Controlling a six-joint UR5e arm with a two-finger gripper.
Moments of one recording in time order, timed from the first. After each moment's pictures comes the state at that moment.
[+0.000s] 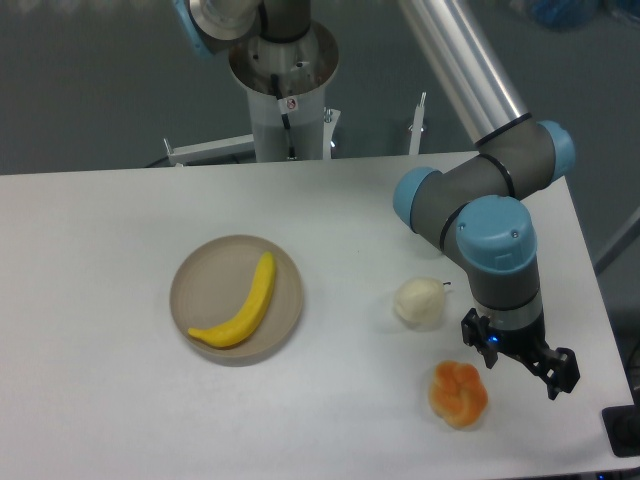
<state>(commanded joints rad) 2.36 -2.23 -1.30 -0.75 1.71 1.28</state>
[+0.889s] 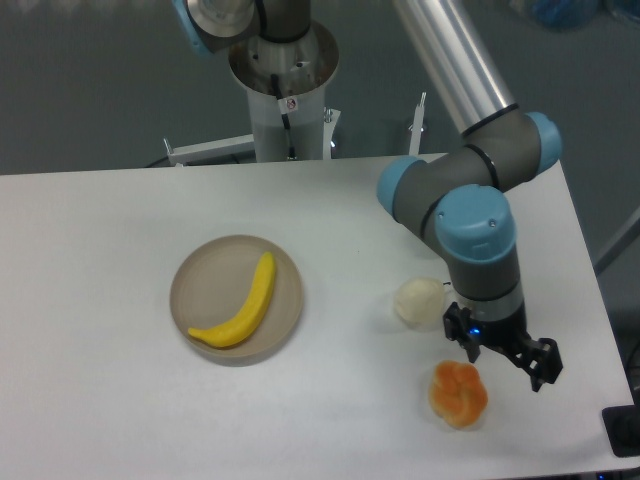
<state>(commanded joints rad) 2.29 -2.14 -1.37 -0.77 1.71 1.11</state>
